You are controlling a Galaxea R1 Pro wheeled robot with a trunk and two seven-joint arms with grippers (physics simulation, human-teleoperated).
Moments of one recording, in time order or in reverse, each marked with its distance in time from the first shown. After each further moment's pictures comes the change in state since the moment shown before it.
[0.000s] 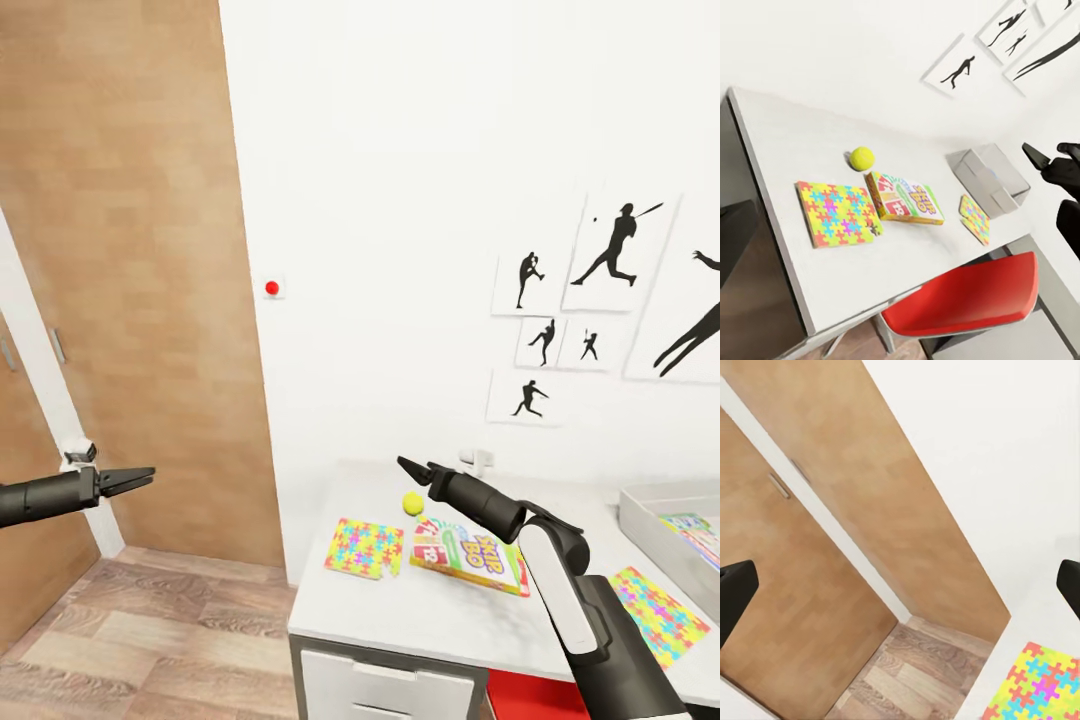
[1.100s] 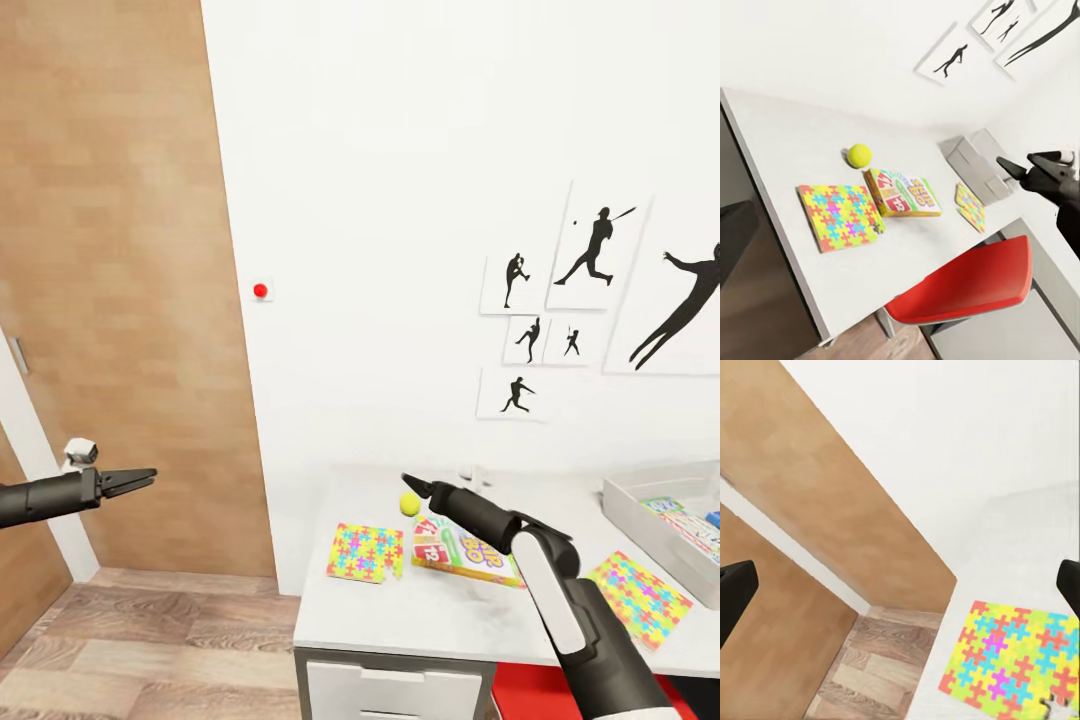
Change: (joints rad) left arm 0.001 -0.002 -0.004 0.000 -0.007 0.000 0.000; right arm -0.003 0.008 -0.003 0.113 -0.004 0.007 -0.107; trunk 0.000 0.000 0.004
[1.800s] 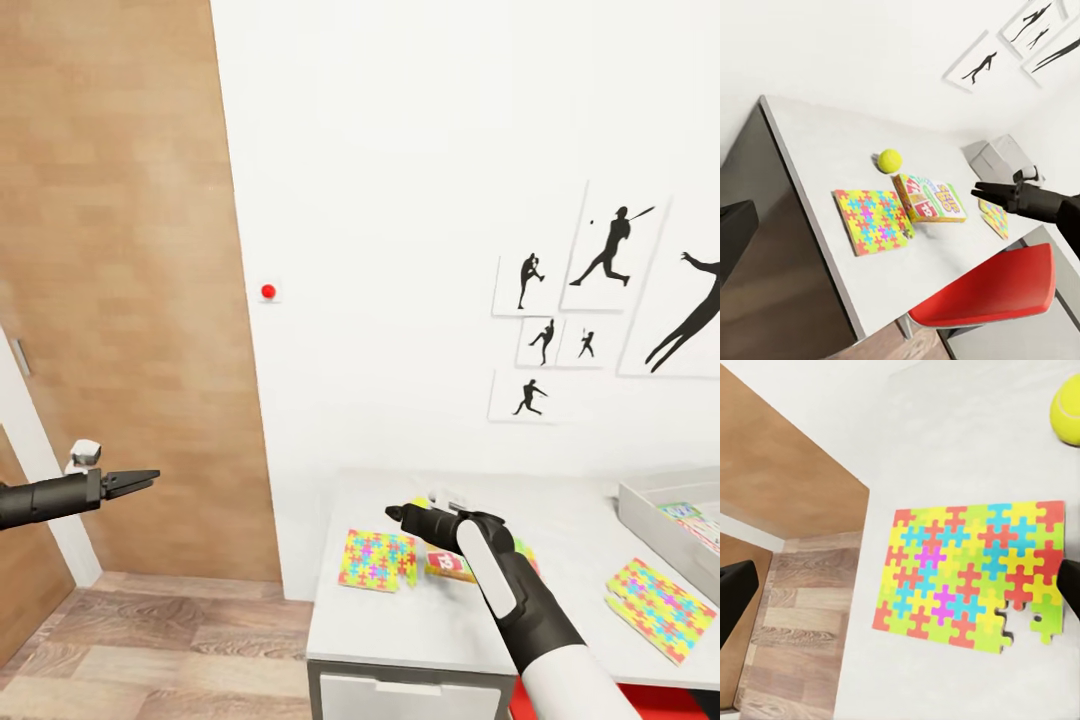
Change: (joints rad) left arm 0.000 -0.006 0.000 0.002 0.001 0.001 0.063; right arm -0.135 0.117 0.072 0.321 0.012 0.084 -0.372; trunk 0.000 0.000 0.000
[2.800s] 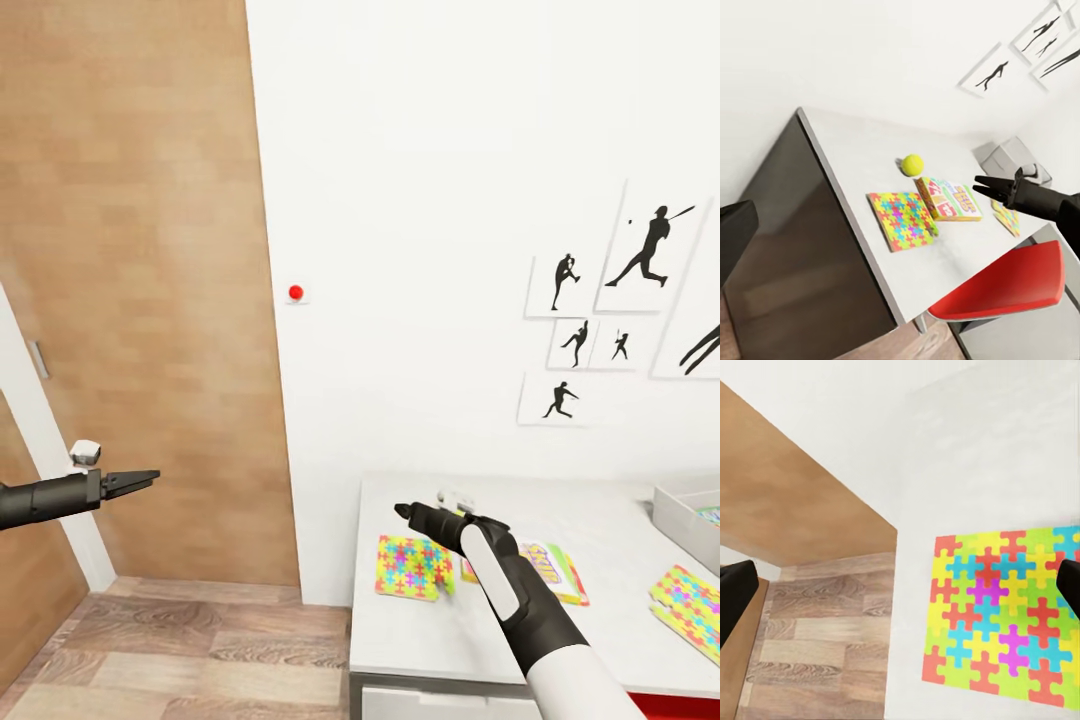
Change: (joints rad) left arm 0.000 0.000 0.001 0.001 -0.002 -0.012 0.000; right arm -0.001 -0.018 -0.001 0.042 0.001 -0.105 -0.004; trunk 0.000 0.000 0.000
